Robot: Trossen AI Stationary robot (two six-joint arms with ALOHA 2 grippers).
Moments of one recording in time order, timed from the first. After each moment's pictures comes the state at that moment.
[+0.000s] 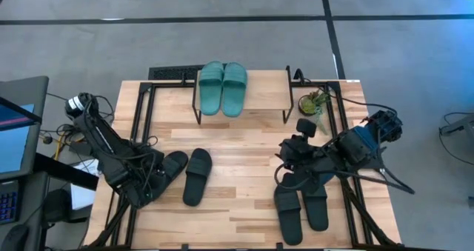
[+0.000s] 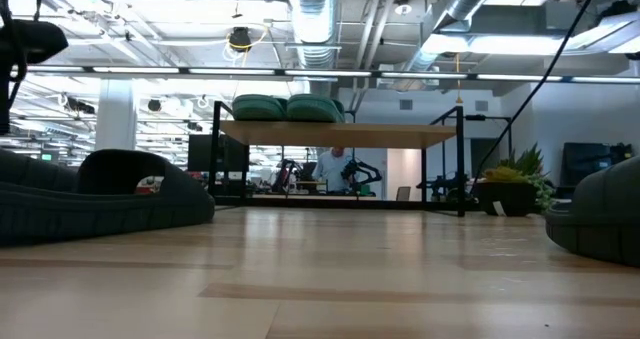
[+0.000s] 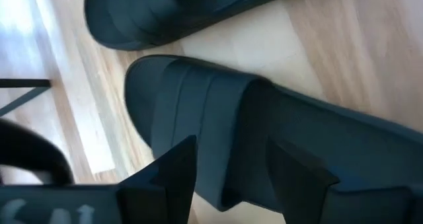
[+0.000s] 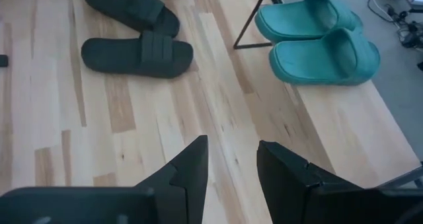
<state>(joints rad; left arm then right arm) -0.98 1.18 0.70 -1.10 -0.44 -0.60 0.58 1.69 2.11 -1.57 0.68 0.59</state>
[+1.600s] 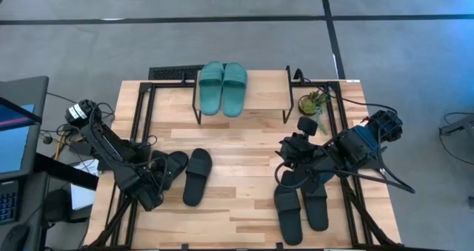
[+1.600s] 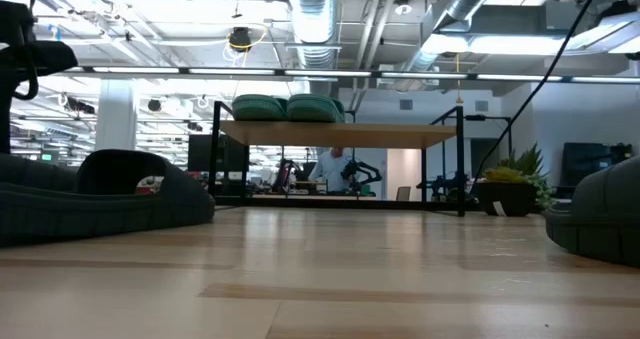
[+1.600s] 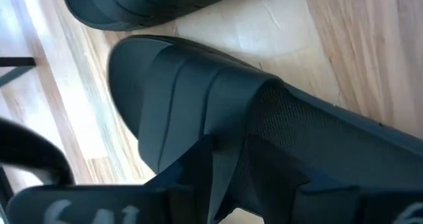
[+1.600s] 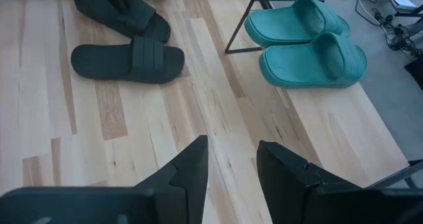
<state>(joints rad) -0.90 1.33 0.72 -1.08 -0.39 -0.60 0.58 1.69 2.11 -1.57 0.71 0.59</state>
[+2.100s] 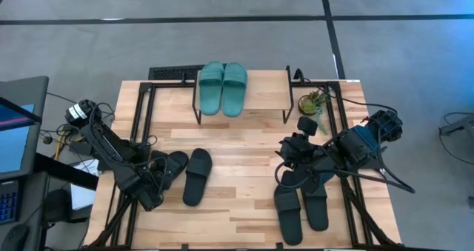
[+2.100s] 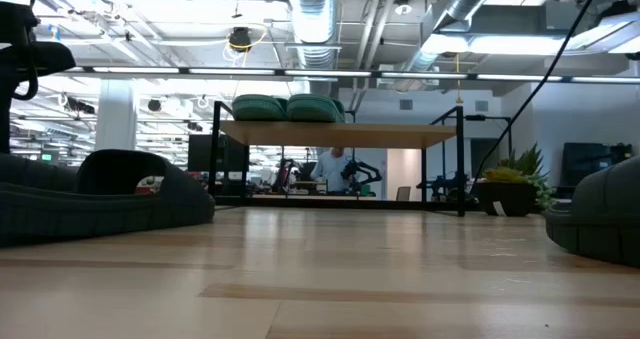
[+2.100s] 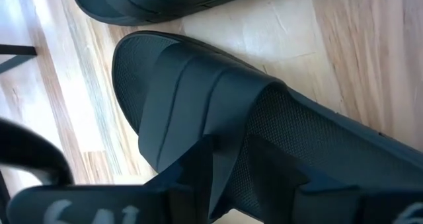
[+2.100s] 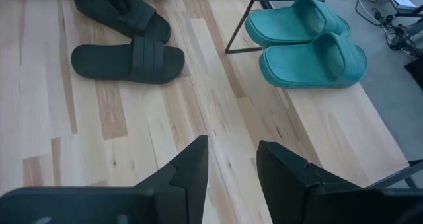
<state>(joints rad) -0.90 1.33 0.72 -1.08 -0.40 -0.66 0.58 1.69 2.11 -1.57 0.71 0.59</state>
